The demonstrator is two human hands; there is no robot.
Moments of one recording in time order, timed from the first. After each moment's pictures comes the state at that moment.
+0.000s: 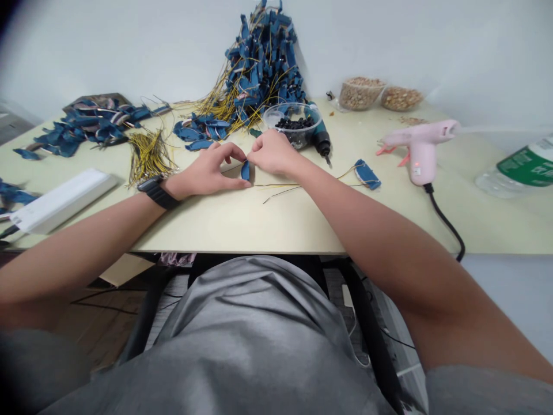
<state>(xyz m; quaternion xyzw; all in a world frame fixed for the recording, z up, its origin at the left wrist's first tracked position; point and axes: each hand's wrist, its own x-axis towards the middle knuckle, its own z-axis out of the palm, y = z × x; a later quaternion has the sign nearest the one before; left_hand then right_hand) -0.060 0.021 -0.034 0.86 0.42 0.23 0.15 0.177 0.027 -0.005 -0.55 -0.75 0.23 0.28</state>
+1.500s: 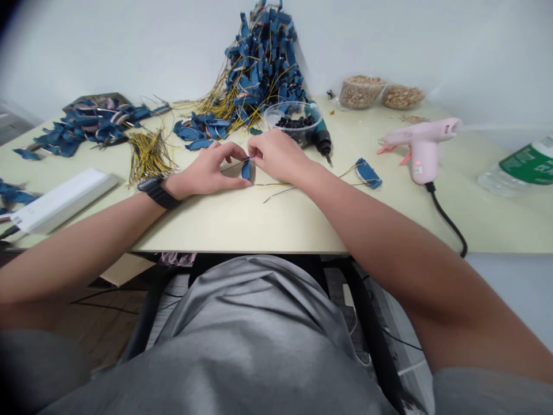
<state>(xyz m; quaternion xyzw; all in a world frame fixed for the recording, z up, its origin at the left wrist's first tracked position) -0.061 0.022 -0.037 0.87 0.42 0.24 0.15 0.197 0.029 -0.015 -0.45 -0.86 0.08 0.24</state>
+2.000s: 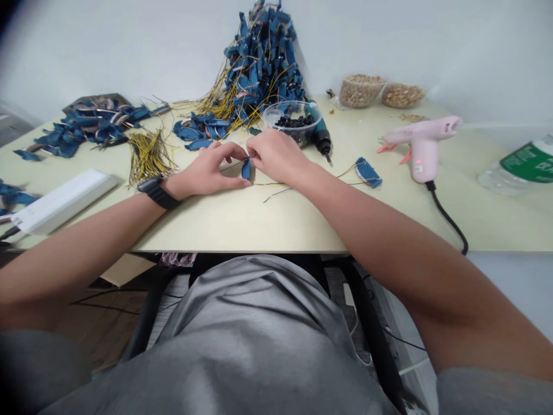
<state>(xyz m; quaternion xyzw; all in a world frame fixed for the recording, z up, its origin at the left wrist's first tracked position) -0.061 0.021 -0.035 0.87 0.41 0.23 0.14 0.193 0.024 -0.014 -0.46 -0.86 0.02 0.21</state>
